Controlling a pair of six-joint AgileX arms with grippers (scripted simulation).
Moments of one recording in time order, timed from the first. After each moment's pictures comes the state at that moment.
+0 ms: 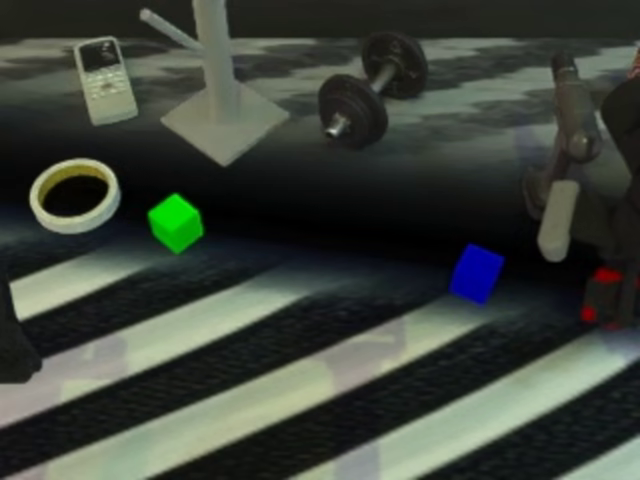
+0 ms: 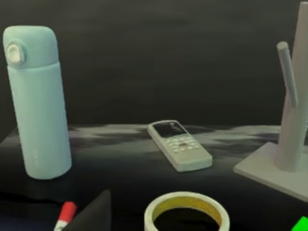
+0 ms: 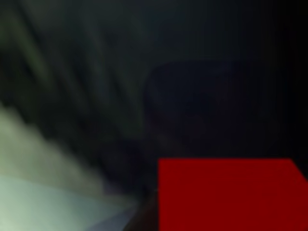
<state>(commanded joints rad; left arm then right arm) 0.00 0.00 0.00 0.00 0.00 0.00 0.13 2.06 1.24 -0.75 0.00 -1.07</state>
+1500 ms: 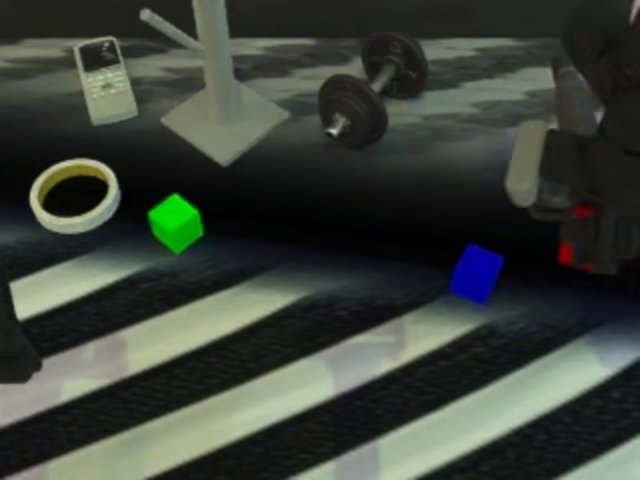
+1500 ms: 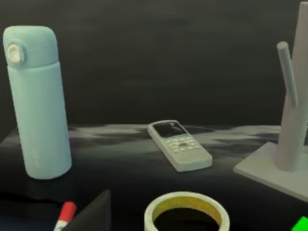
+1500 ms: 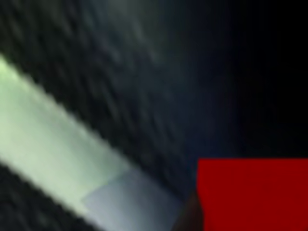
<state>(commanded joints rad) 0.00 0.00 0.00 0.00 0.00 0.00 0.24 1.98 1.50 -1.09 -0.01 -0.99</state>
